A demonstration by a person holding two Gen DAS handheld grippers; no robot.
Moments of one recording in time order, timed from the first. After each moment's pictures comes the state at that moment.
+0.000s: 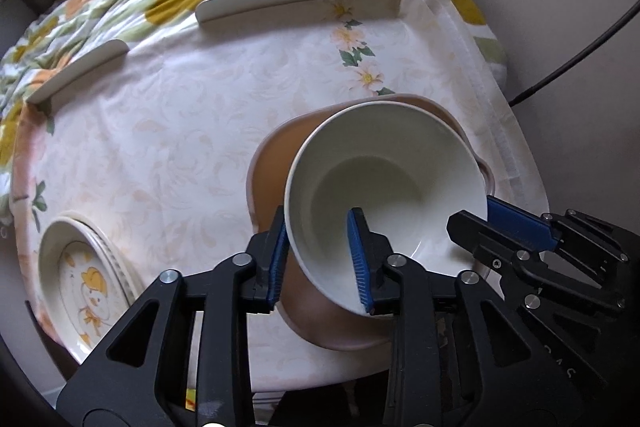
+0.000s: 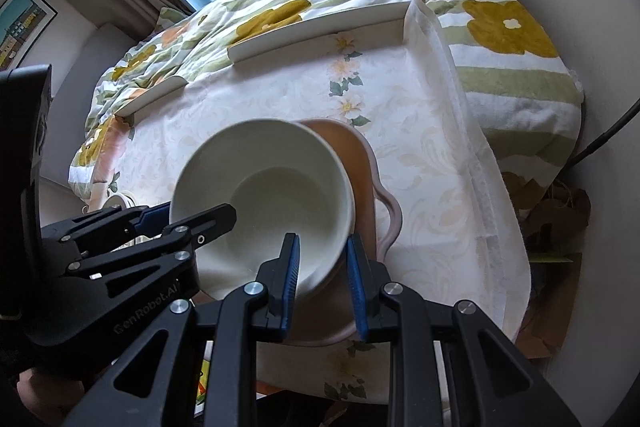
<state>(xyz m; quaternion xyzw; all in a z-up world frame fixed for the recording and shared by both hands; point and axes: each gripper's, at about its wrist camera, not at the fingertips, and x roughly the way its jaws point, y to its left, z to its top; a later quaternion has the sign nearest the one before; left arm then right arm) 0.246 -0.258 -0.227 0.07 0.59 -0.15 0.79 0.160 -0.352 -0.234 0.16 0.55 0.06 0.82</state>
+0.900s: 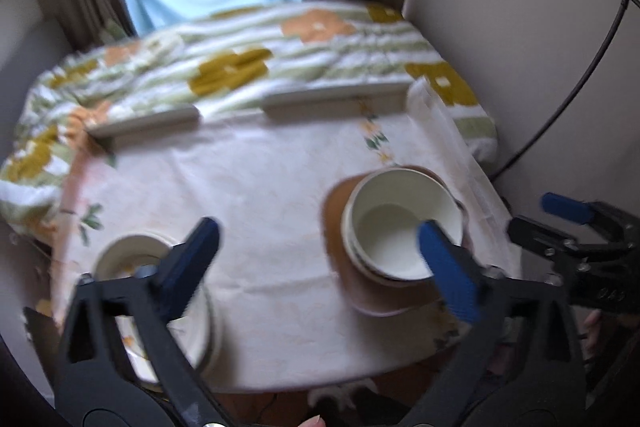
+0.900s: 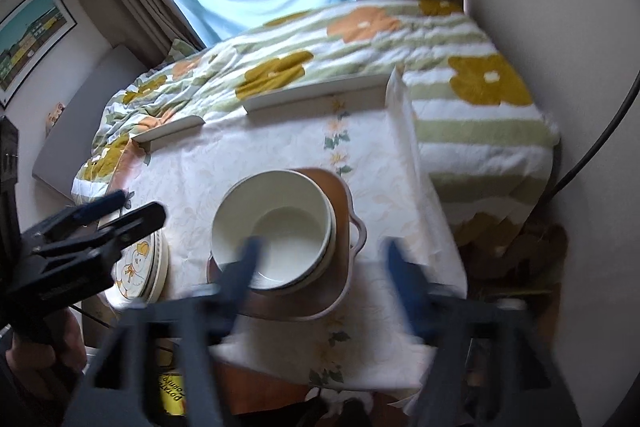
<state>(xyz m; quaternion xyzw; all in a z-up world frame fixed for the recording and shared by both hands) 0.184 -0.194 -0.135 0.05 0.44 -0.13 0.89 0.111 -0.364 -0.164 0.12 0.47 0.05 0.87</state>
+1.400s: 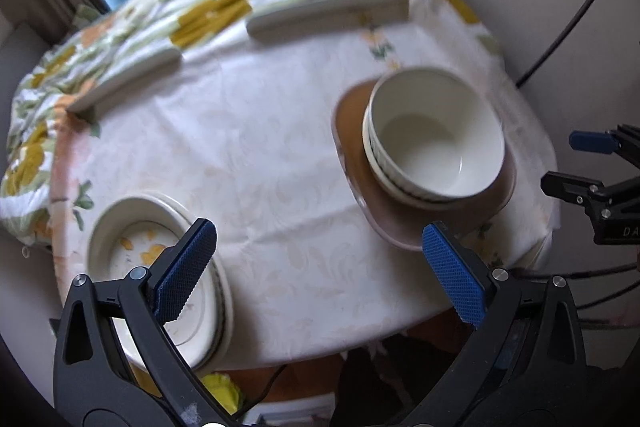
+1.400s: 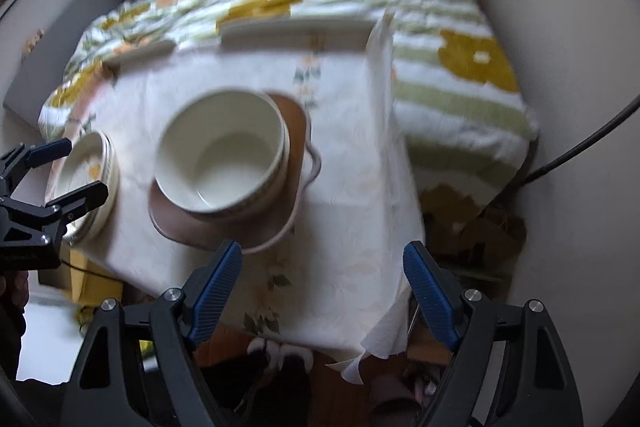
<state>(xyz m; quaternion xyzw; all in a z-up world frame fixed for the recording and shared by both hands) 0.197 -0.194 -0.202 0.12 0.55 -0.16 0.81 0.119 -0.367 -0.213 0.03 0.59 0.04 0.81</state>
